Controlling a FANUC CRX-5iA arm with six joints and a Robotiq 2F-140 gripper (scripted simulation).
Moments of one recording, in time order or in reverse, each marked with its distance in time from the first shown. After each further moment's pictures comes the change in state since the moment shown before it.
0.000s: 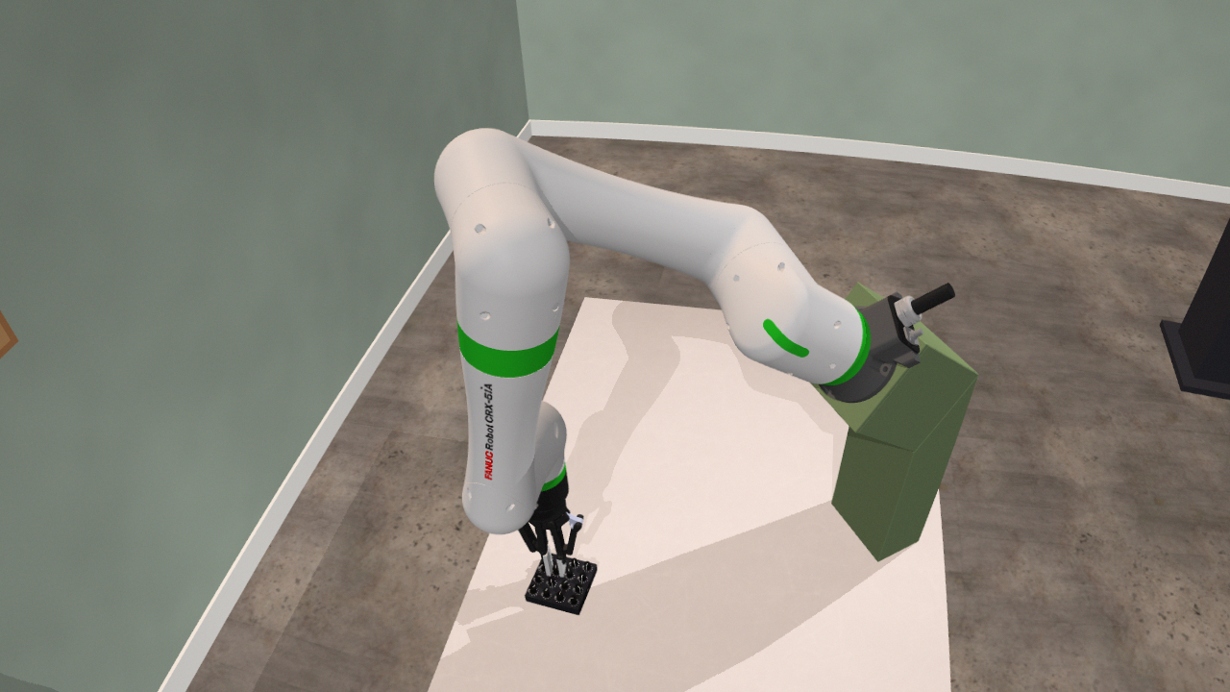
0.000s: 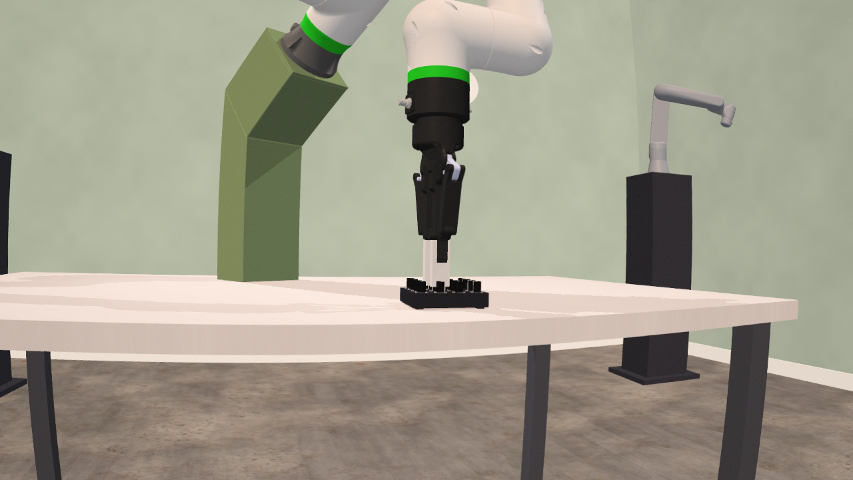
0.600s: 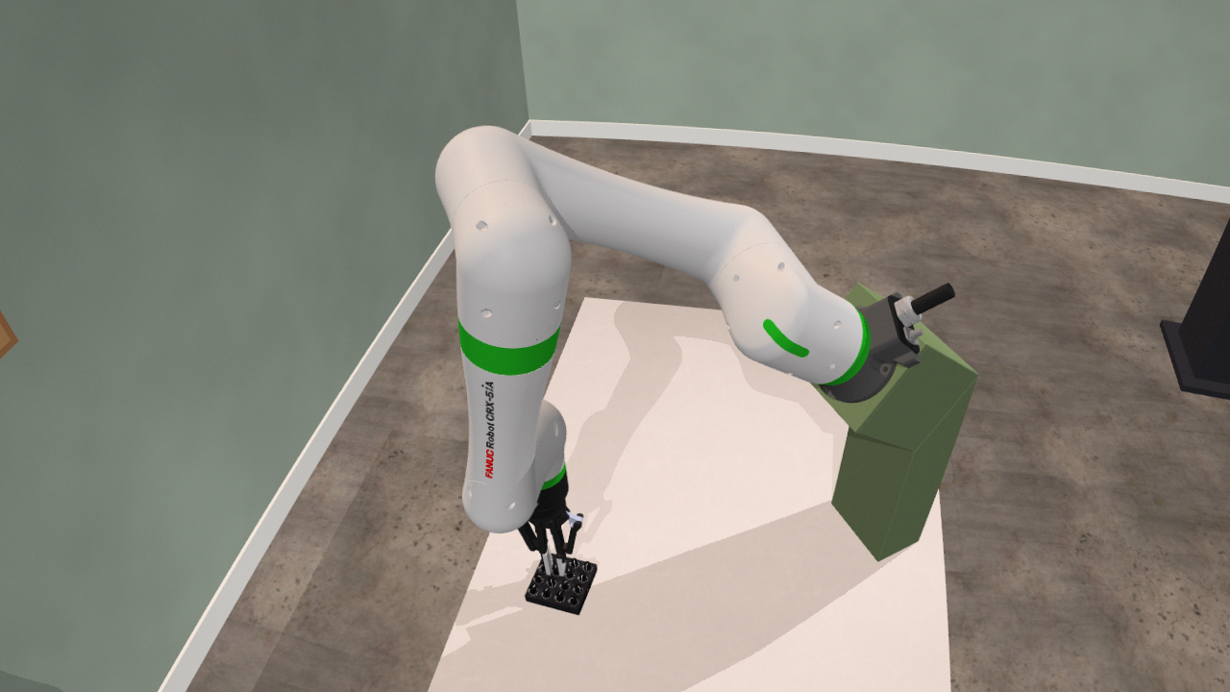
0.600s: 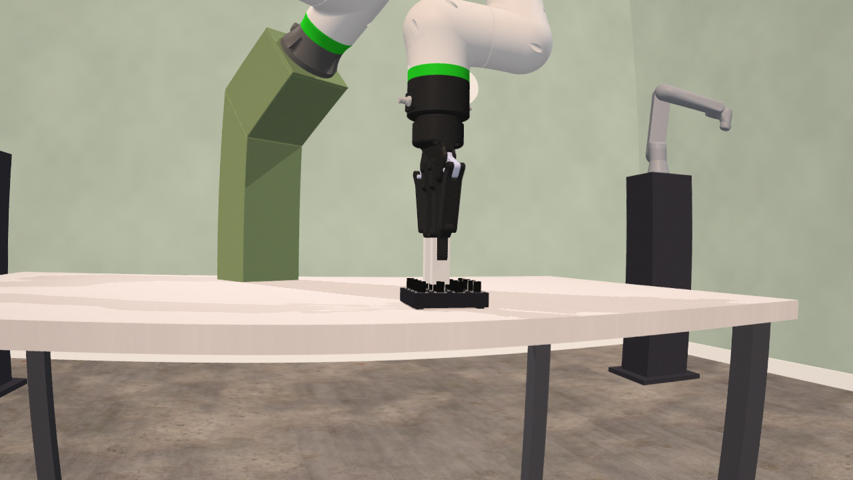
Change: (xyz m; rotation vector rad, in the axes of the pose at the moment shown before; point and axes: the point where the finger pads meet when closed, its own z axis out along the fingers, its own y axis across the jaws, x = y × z) arm 0.000 0.000 -0.003 0.000 0.000 0.000
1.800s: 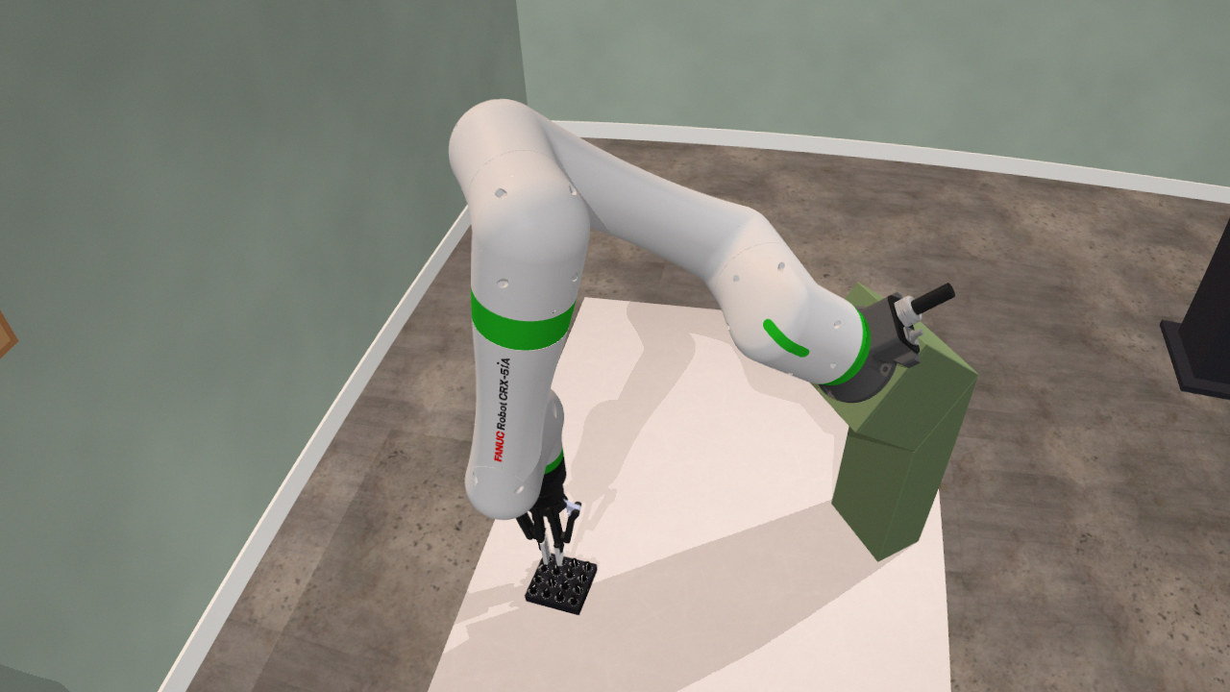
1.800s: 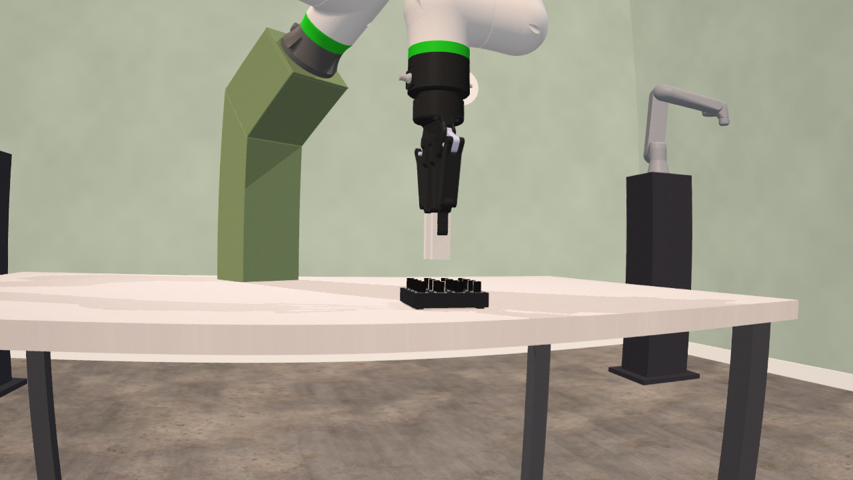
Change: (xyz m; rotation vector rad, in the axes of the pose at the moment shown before) arm 0.000 0.000 -0.035 0.000 0.001 0.029
